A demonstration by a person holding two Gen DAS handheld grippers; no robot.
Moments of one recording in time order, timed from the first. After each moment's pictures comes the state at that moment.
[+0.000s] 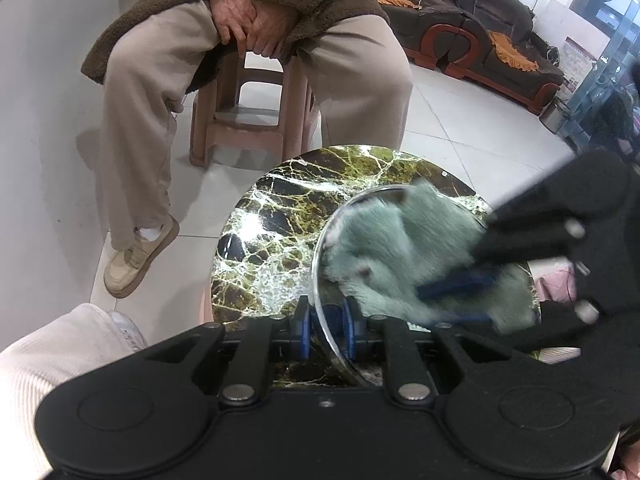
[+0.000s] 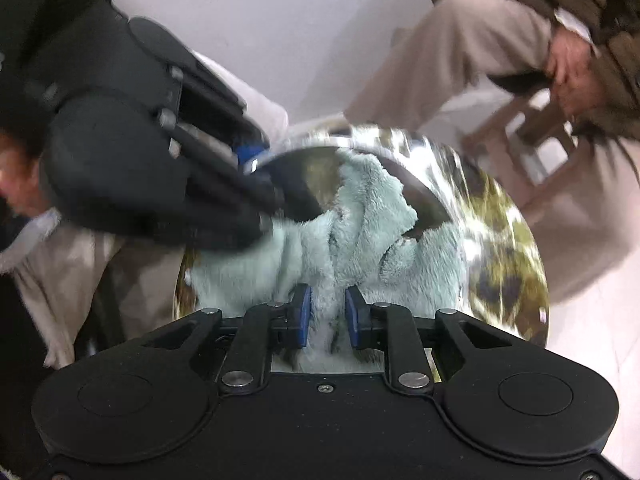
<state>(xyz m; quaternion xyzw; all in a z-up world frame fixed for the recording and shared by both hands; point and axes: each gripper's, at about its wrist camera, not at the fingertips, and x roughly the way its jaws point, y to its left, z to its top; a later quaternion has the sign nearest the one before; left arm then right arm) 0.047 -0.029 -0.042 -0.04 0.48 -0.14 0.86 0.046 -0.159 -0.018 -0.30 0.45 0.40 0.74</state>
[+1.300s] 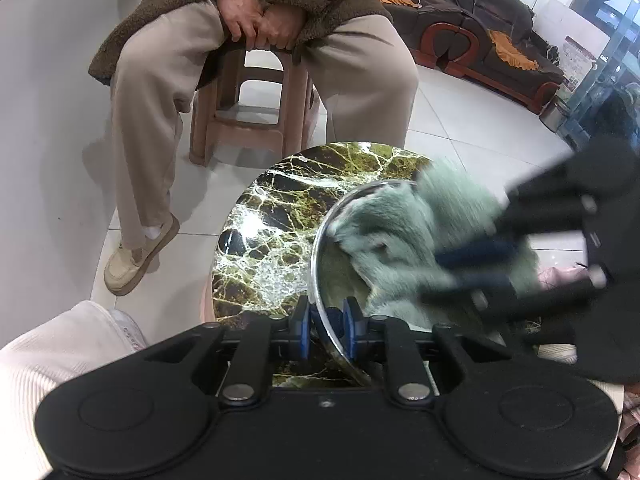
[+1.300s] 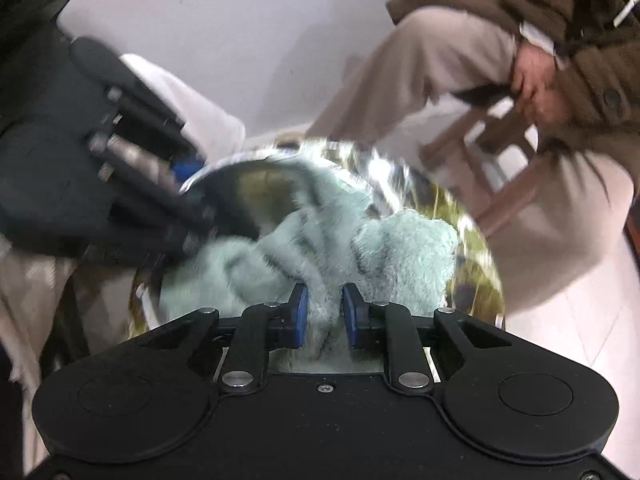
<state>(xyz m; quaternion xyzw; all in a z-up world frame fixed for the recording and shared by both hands) 0.047 -0.023 -0.042 -0.05 0.48 -0.14 0.86 0.023 -0.156 -0.008 -0.30 0.46 0.38 0.75</state>
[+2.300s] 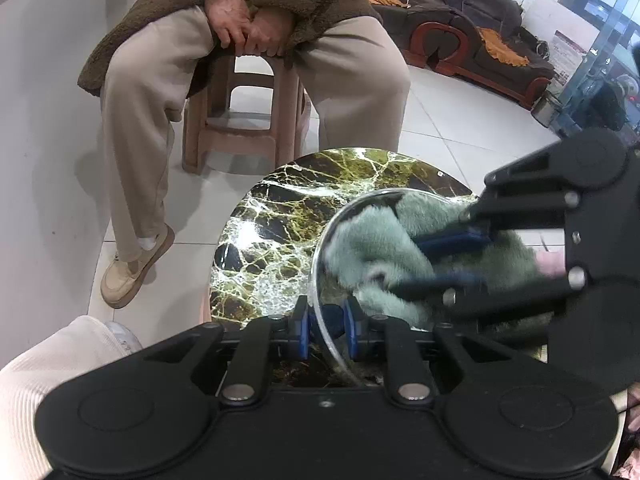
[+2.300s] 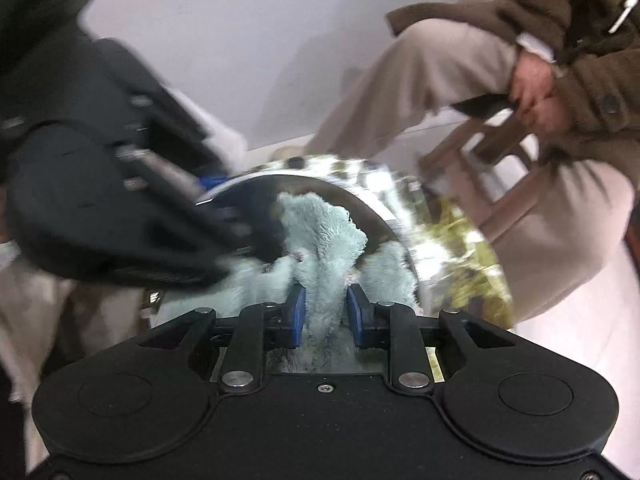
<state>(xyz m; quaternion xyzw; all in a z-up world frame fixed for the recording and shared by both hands) 0.054 -0.022 -0.045 -0.04 0.48 -0.15 0.86 0.054 -0.145 -0.012 -0.29 0.42 0.35 0.78</state>
